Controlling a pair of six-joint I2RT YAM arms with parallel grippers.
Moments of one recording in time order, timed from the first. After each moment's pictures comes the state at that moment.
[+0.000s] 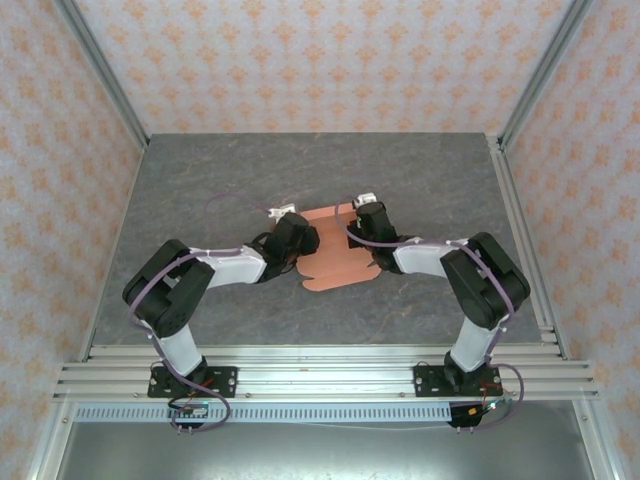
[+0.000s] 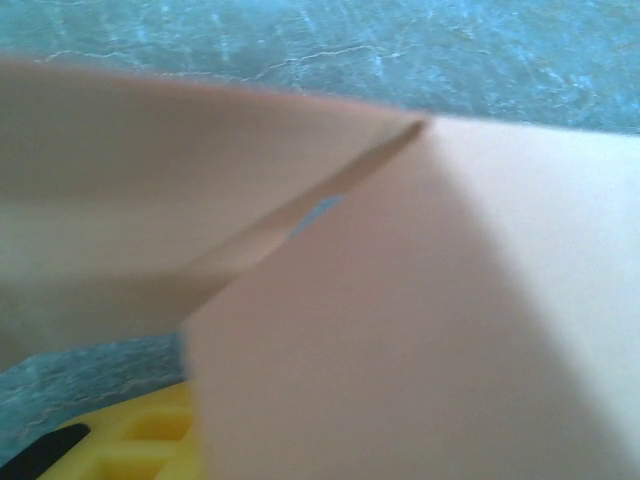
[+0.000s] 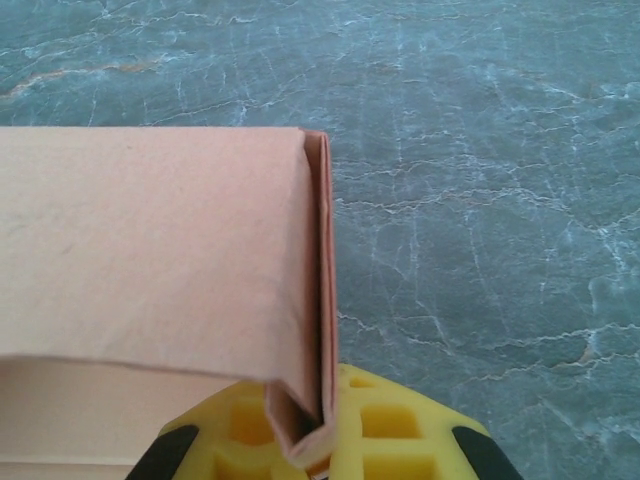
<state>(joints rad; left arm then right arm) -0.61 1.74 0.84 0.18 -0.20 -0.80 0.57 1.75 0.85 0.24 0.19 0.22</state>
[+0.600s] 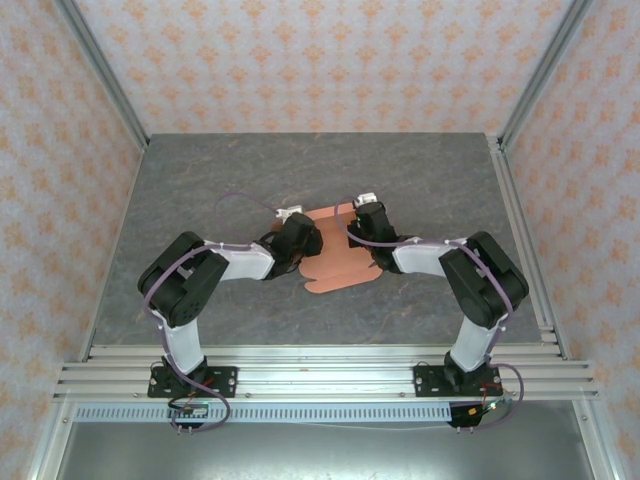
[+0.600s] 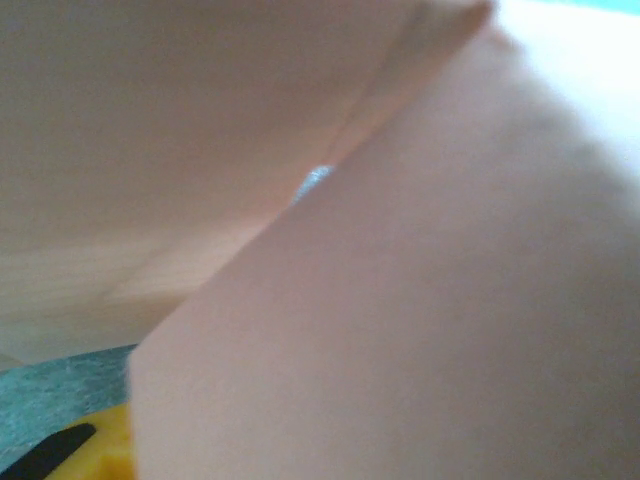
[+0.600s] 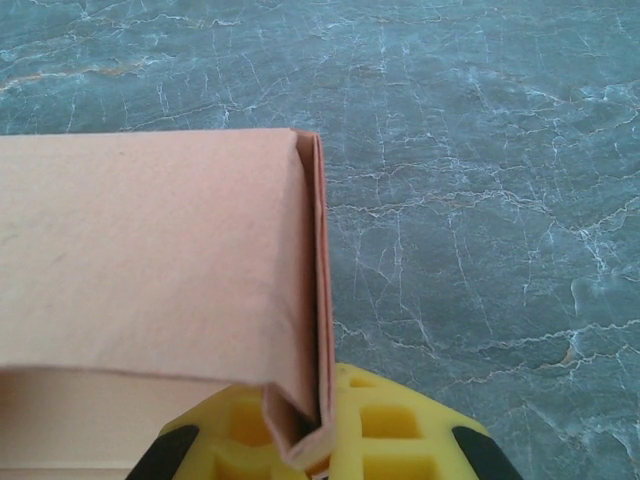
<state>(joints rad) -0.61 1.83 0.88 0.19 -0.18 -0.76 0.57 1.76 0.85 0.24 0.22 0.22</state>
